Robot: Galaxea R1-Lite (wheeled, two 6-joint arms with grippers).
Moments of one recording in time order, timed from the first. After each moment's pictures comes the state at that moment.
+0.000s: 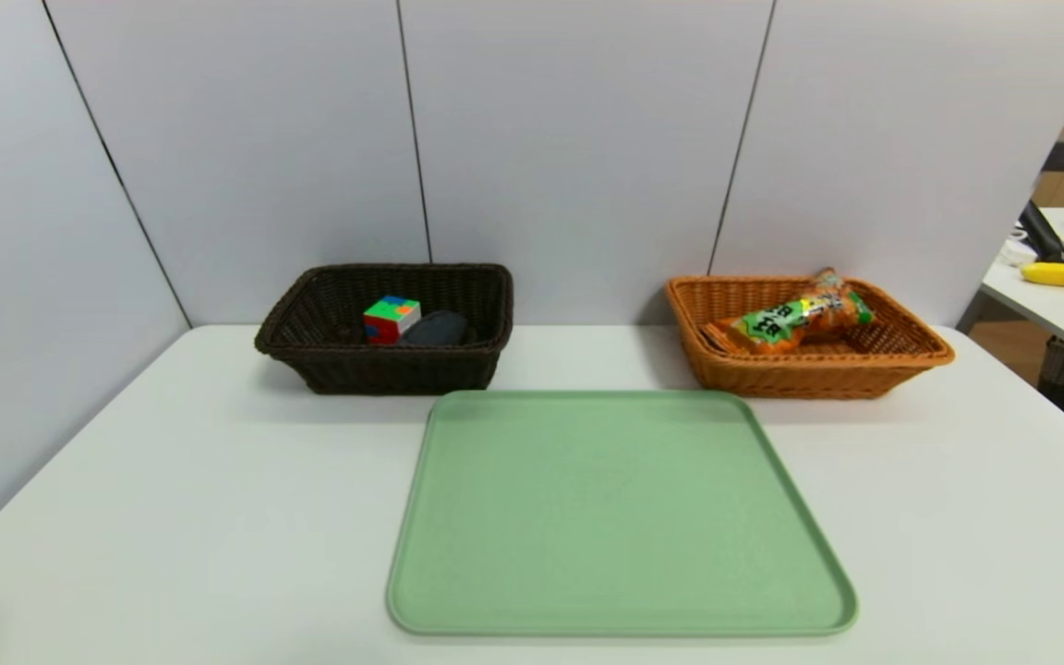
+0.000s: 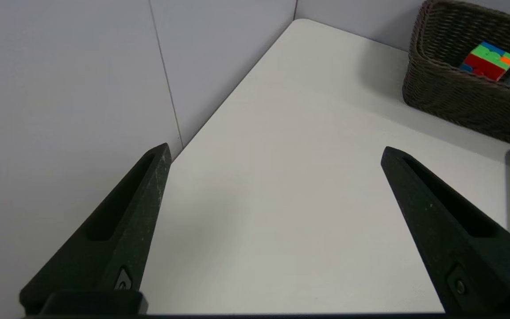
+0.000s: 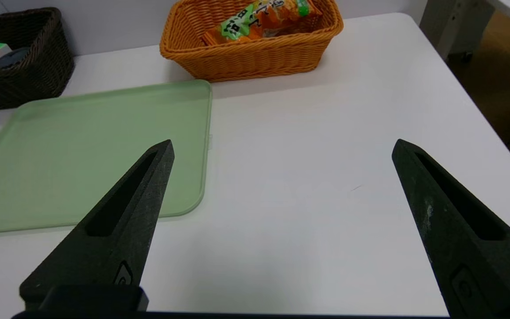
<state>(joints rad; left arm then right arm) -0.06 0.49 -0.70 0.41 0.48 -0.22 0.04 0.42 -0.72 0.48 -0.08 0.11</state>
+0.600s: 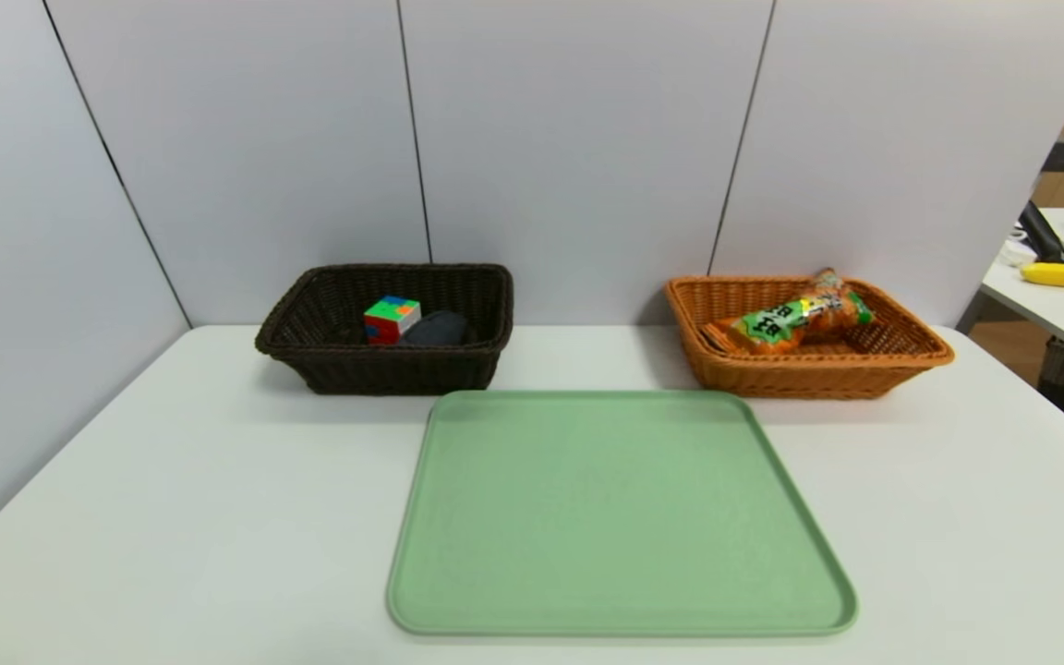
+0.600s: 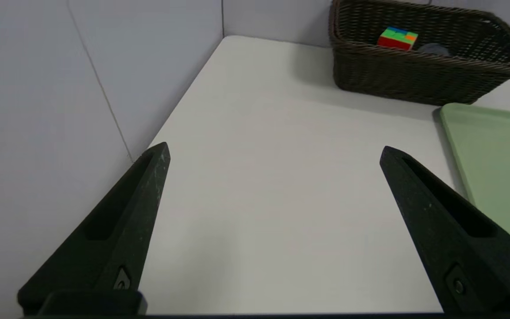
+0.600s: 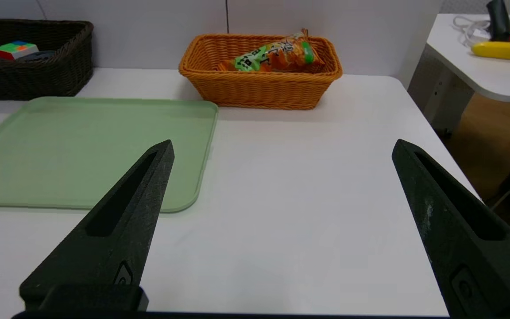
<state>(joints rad) -0.04 0.24 -0.53 0.32 0.24 -0.08 0.02 0.18 -0.65 0.46 0.00 -0.03</state>
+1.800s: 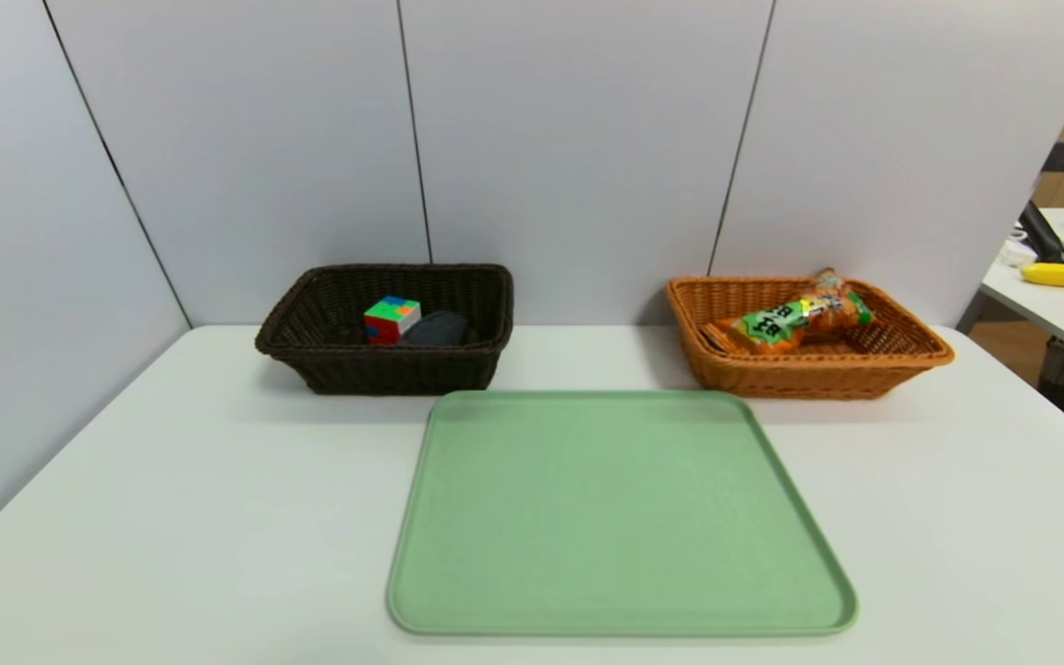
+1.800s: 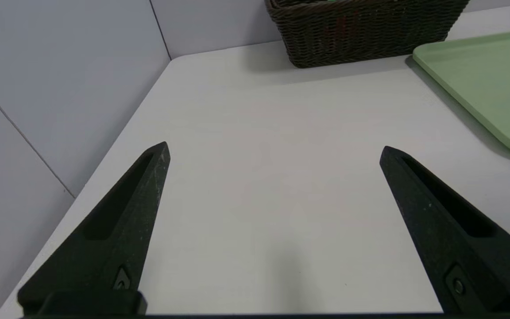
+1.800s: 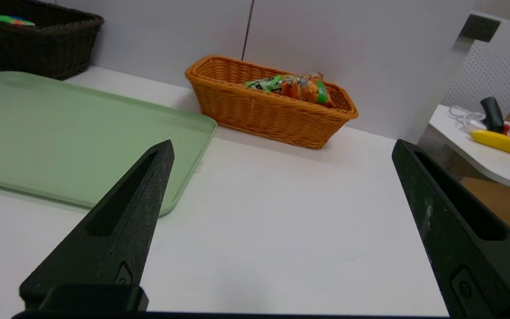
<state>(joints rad) -0.02 0.00 0.00 -0.09 0.04 0.14 0.01 0.00 -0.02 -0.18 0.09 -0.21</state>
